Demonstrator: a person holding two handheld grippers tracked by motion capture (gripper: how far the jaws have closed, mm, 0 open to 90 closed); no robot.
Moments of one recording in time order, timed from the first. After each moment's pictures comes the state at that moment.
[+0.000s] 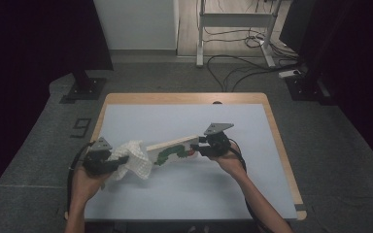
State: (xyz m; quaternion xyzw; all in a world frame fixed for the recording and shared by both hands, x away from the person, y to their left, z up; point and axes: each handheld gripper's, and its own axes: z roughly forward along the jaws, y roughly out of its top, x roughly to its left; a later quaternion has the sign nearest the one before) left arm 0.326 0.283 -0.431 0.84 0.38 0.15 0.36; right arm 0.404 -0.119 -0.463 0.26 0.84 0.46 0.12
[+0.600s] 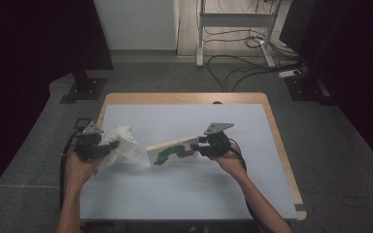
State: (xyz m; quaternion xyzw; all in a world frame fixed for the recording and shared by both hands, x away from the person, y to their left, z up) left arm 0.367 0.302 -0.413 0.82 0.43 0.19 0.33; right arm 0.405 -0.119 -0.463 0.26 0.84 0.46 0.12
